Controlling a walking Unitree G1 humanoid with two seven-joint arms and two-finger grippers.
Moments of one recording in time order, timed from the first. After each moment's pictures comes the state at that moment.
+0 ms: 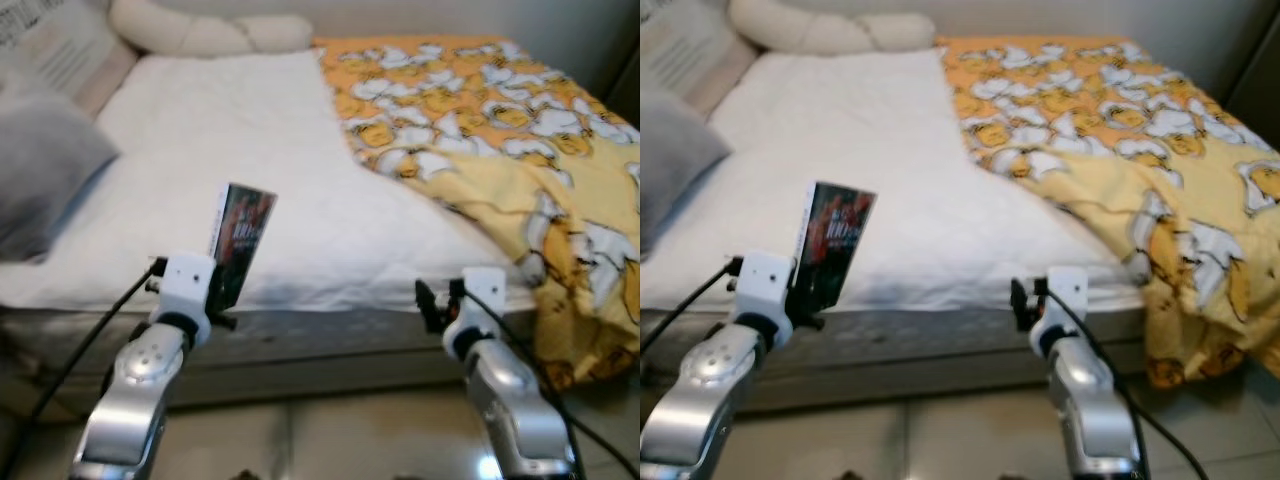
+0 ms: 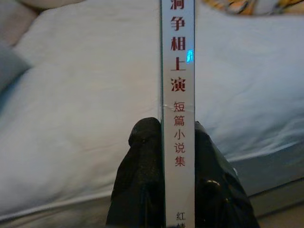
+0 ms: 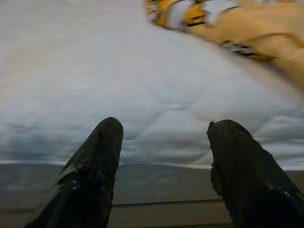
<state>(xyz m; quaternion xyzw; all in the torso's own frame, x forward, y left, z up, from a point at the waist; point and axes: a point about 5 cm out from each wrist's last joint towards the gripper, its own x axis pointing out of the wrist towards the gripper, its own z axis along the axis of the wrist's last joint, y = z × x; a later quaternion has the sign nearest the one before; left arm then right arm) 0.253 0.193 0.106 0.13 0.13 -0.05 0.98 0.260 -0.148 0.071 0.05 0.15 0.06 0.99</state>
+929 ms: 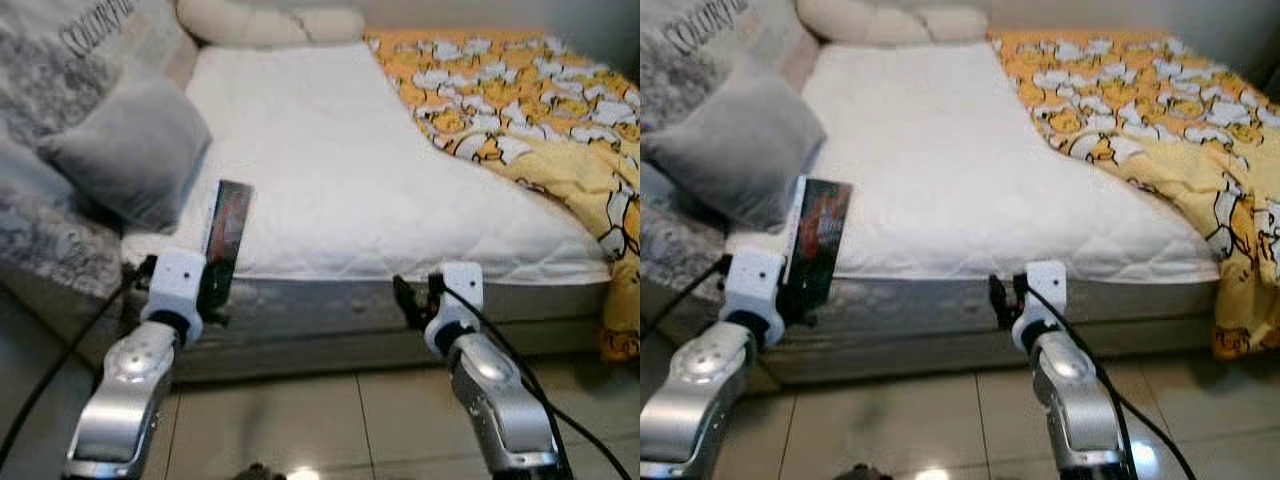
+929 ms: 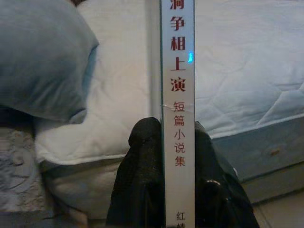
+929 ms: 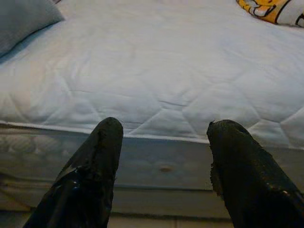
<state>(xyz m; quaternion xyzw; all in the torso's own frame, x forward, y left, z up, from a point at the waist) 0.257 0.194 0.111 0.12 0.12 -0.06 0.98 0.265 -0.141 0.075 0.04 0.14 0.08 0.99</state>
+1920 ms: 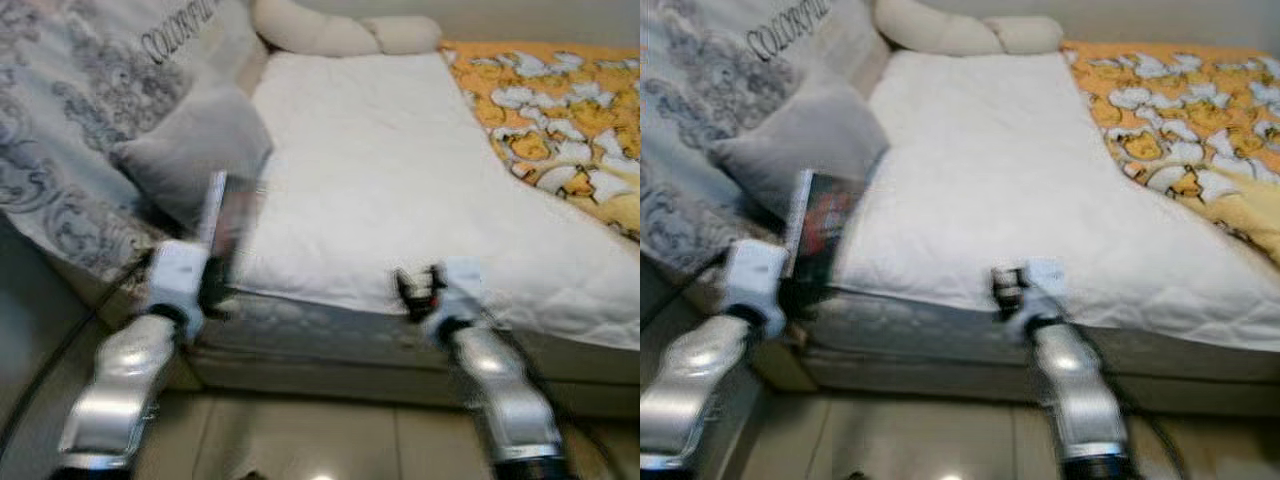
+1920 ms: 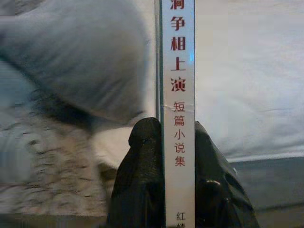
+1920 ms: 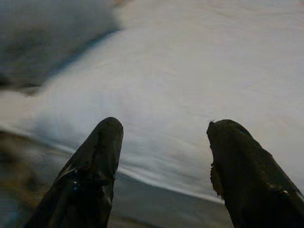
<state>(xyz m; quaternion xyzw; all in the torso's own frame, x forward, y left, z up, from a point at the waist) 0.261 0.206 0.115 0.12 0.12 -0.06 0.98 0.271 -0.125 0.080 0.03 0.13 0.13 0.98</state>
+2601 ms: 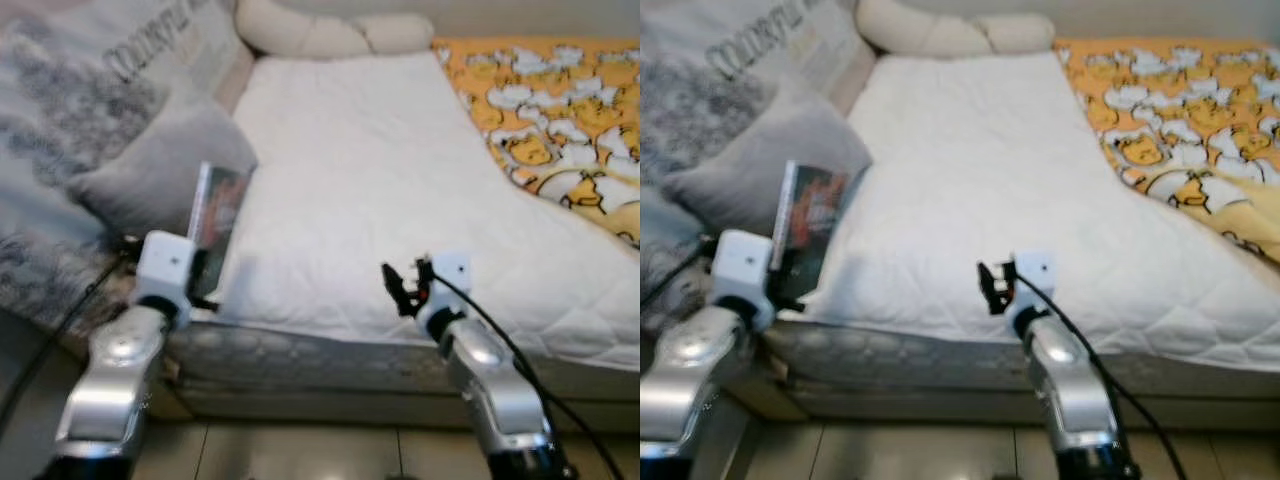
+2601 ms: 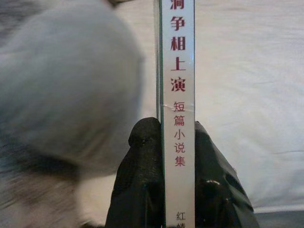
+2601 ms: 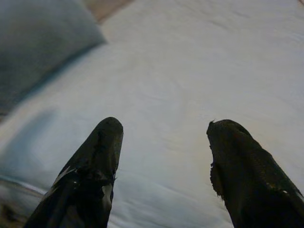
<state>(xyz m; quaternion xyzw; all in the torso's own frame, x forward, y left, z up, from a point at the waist) 0.269 0.194 0.118 0.12 0.11 -0.08 0.98 0.277 -0.136 0.080 0.02 0.13 0.11 0.98</state>
